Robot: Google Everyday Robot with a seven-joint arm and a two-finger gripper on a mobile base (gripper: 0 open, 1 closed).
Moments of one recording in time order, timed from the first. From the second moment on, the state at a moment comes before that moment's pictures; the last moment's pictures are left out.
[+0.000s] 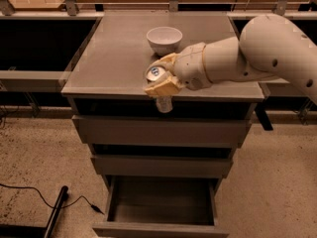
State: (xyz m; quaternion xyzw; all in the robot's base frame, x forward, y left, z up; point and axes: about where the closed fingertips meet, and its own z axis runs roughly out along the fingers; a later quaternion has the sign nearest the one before) arm 0.564 0.010 0.911 -0.59 0.62 0.20 0.48
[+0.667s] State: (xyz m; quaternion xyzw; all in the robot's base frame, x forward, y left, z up) arm 0.565 0.006 0.866 -0.59 0.62 0.23 0.46
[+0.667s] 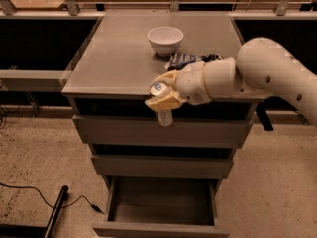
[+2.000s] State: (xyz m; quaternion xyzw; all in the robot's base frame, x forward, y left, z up) arm 0.526 -0.058 0.758 -0.53 0.60 0.34 0.50
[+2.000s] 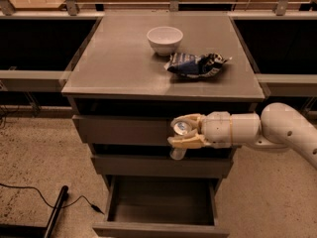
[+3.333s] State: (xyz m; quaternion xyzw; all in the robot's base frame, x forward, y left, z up) arm 0.489 -0.107 0.550 -0.44 0.63 0.35 0.53
